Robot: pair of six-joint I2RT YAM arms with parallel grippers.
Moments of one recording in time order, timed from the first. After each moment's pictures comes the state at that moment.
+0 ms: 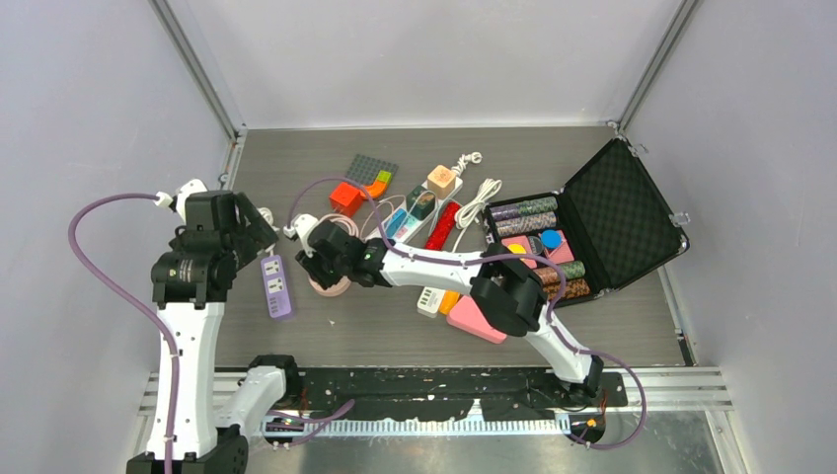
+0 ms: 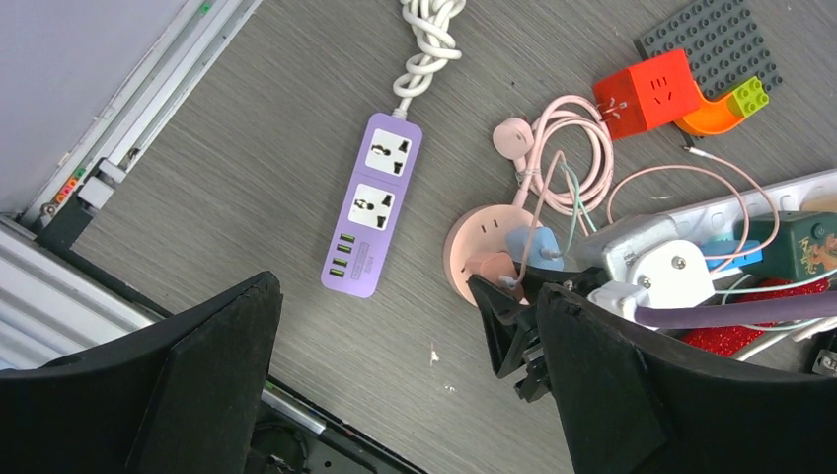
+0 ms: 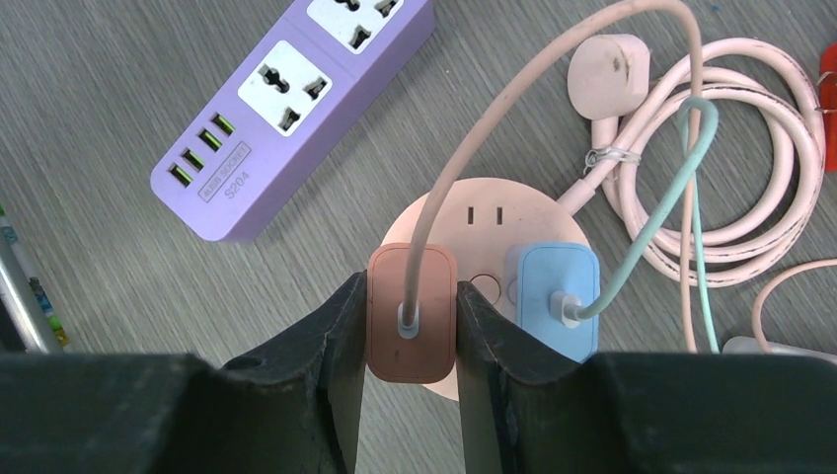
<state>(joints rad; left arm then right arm) -0.01 0.89 1.29 -1.17 -0.36 -0.57 1.15 2.26 1.85 -0.21 0.05 0.12</state>
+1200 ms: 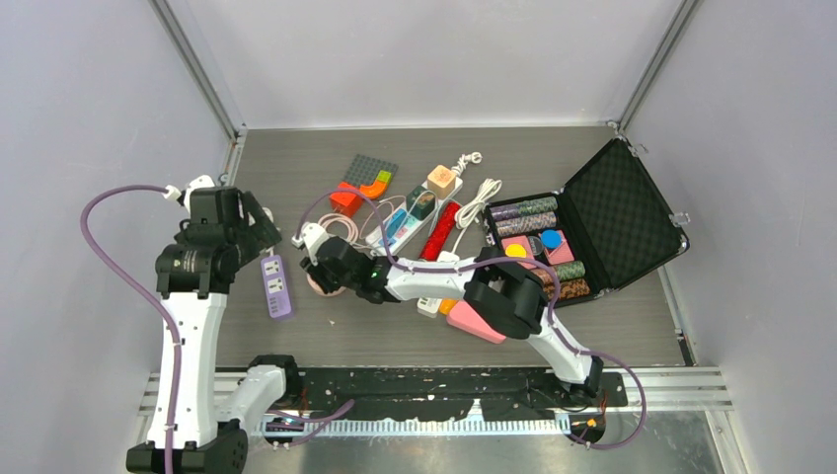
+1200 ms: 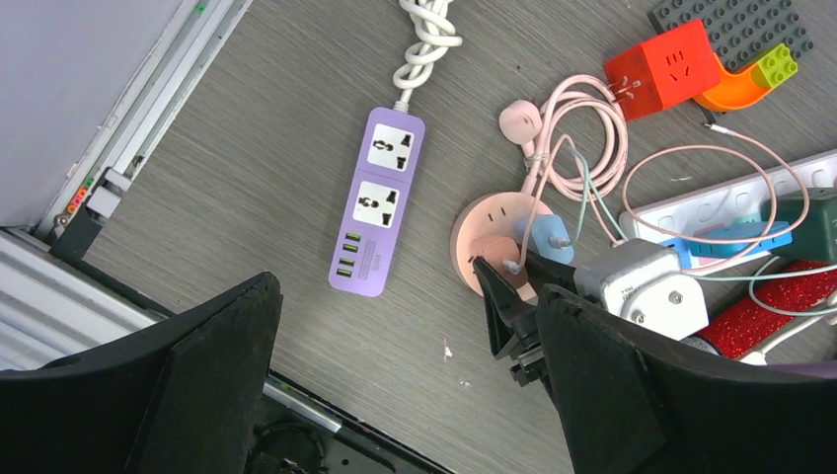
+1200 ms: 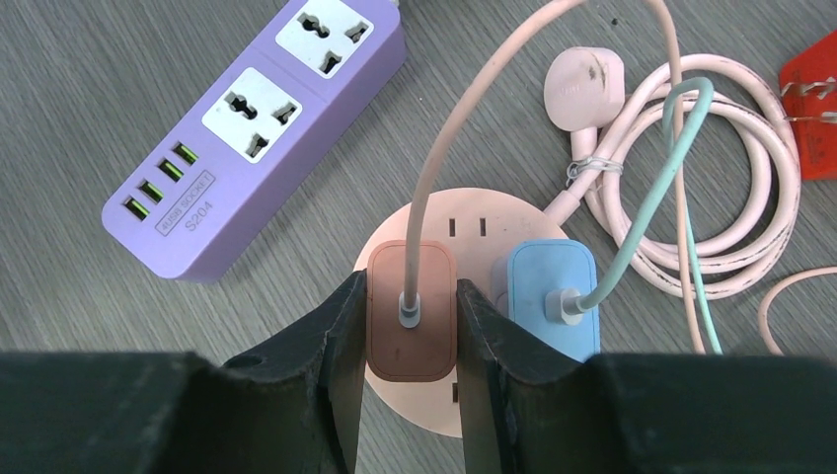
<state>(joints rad) -0.01 0.93 1.29 -1.16 -0.34 -0.52 1.18 2.25 1.66 0.07 0.15 0.11</state>
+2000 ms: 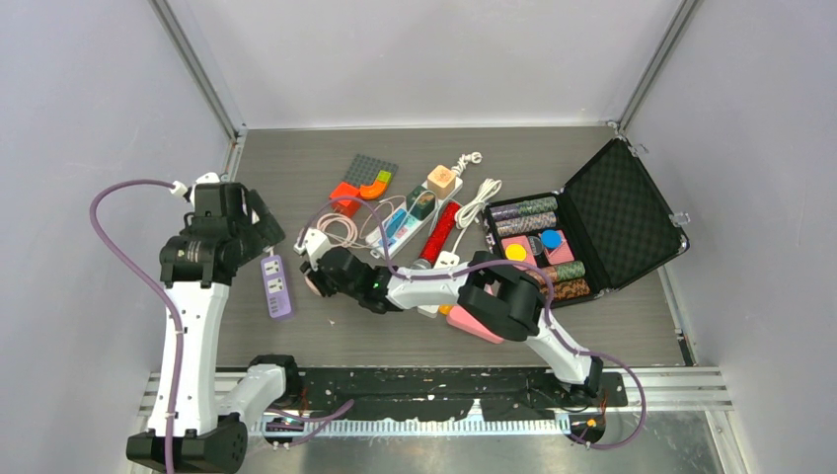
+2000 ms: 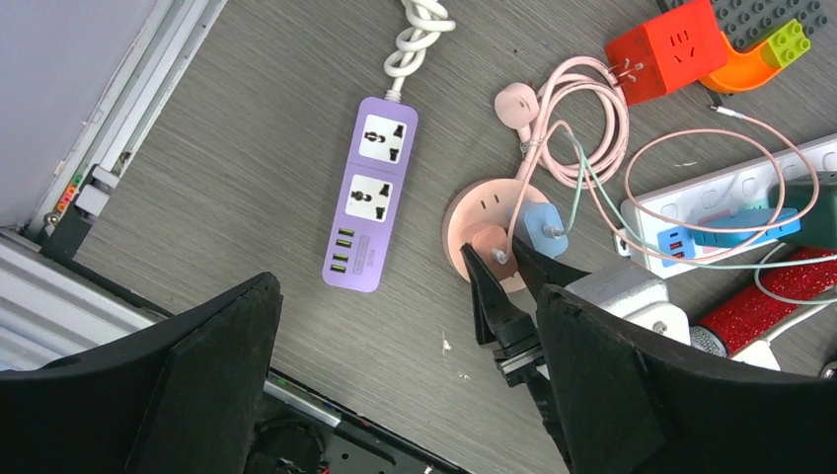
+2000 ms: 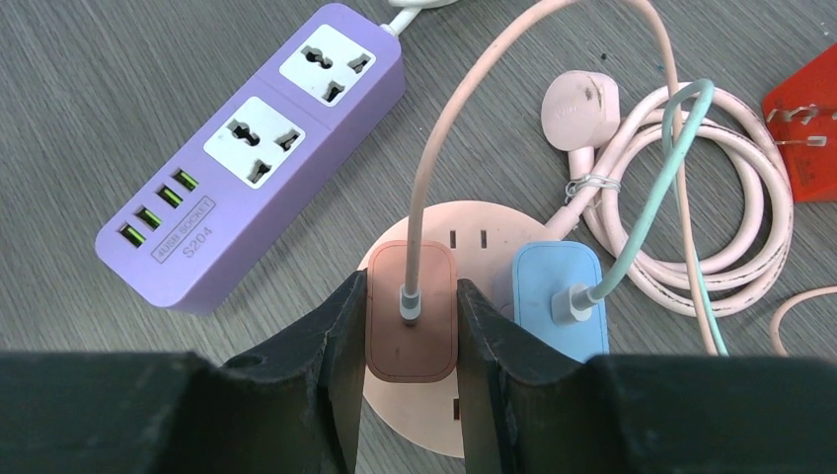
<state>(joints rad) -0.01 0.97 1.29 -1.16 -0.31 -0.51 1.20 2.27 1.55 0.28 0.21 0.09</state>
